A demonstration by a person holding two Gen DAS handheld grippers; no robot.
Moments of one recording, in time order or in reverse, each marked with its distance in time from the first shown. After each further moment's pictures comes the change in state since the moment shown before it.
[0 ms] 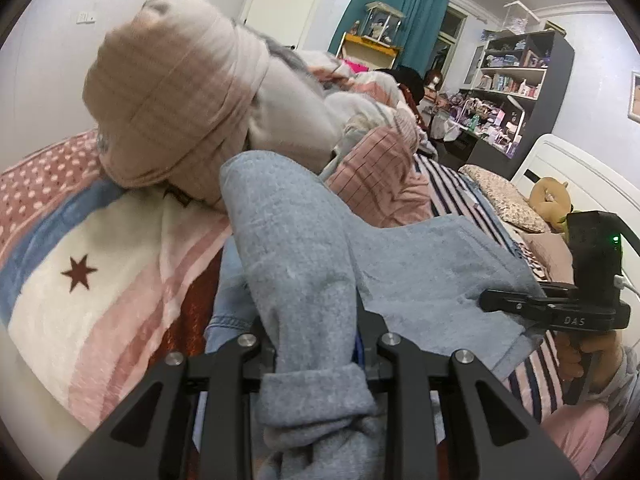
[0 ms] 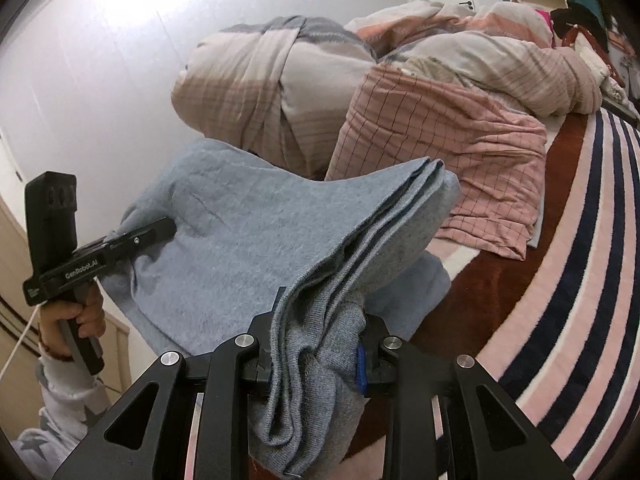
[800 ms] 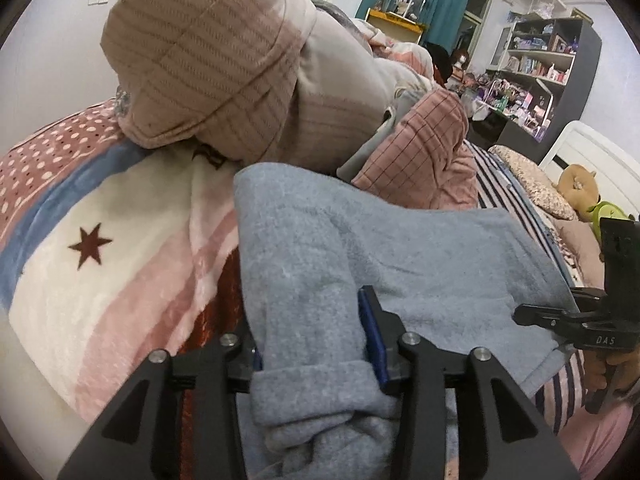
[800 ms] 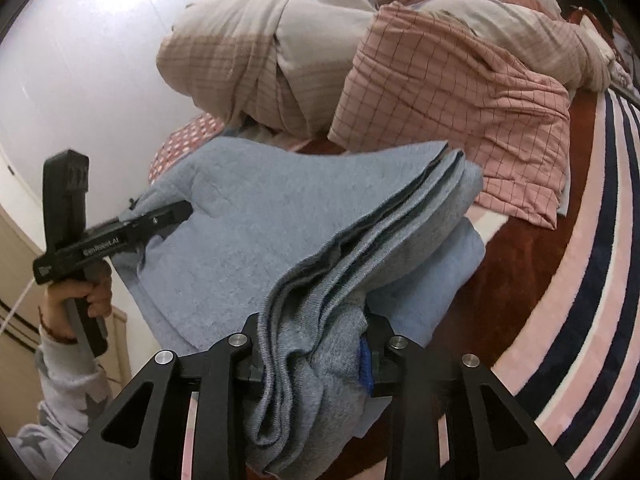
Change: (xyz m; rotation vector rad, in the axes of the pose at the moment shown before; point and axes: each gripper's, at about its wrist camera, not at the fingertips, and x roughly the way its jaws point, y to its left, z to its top) left arm 0.039 0.036 -0.013 -0.015 0.088 0.085; right arm 0.046 0.004 -0.009 0.013 0.095 -0.009
